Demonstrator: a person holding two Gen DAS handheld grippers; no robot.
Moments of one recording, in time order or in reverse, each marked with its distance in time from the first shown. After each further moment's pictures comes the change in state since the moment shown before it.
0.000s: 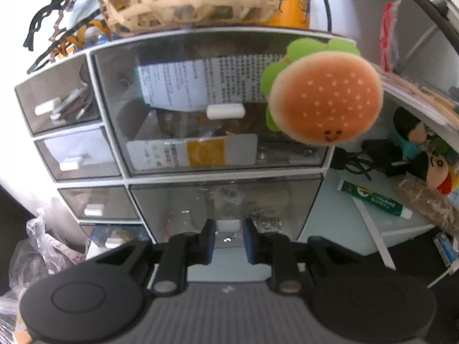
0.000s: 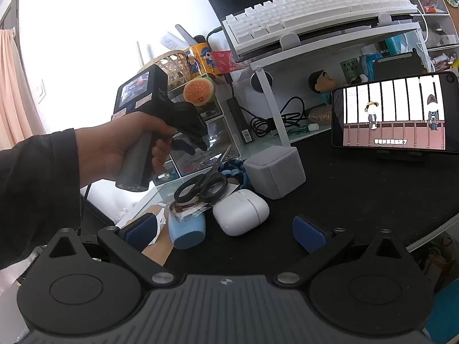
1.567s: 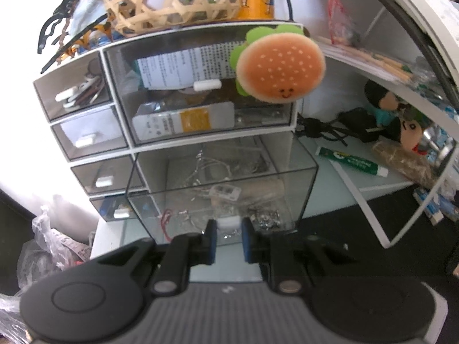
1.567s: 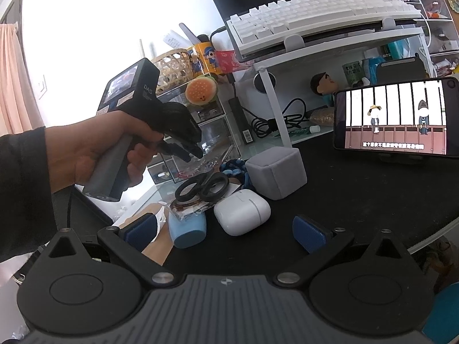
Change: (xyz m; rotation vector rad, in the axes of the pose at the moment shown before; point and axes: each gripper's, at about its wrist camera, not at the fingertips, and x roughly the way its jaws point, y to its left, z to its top) left arm 0.025 0.058 0.010 0.088 0.034 -0.035; right arm 0.001 0.004 -0.001 -0.028 -0.002 -0.007
